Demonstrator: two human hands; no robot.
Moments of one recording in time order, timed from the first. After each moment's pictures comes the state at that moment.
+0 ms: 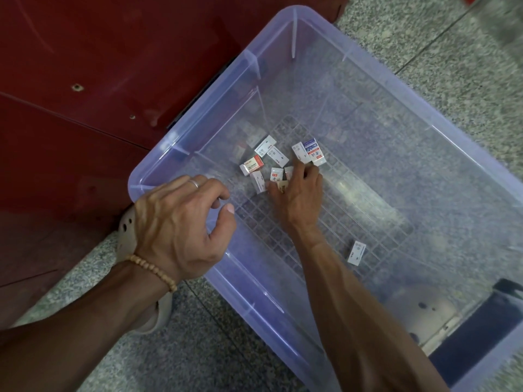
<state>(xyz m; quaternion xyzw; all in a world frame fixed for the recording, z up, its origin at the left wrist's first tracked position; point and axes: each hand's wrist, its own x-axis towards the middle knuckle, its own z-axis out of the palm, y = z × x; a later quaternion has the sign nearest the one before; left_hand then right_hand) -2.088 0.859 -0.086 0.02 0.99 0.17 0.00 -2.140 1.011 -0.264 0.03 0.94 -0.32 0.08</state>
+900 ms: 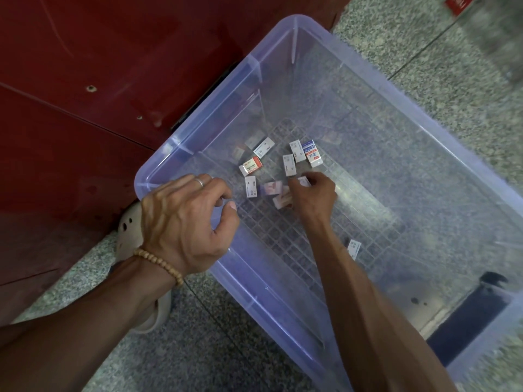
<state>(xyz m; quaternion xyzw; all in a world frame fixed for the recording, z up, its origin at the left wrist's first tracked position) -2.088 0.860 -0.087 0.02 0.98 0.18 -0.01 -2.151 1.033 -0.238 0.27 0.81 -0.49 0.17</state>
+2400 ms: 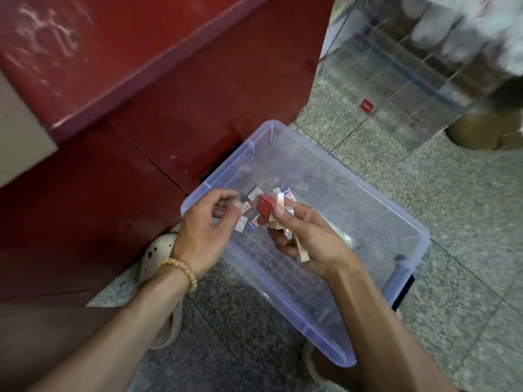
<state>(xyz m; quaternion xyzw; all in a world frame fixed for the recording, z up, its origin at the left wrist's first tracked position) -2.065 0.874 0.007 -0.15 0.85 0.50 0.03 -2.098 1.058 -0.014 0.04 0.47 -0.80 0.37</state>
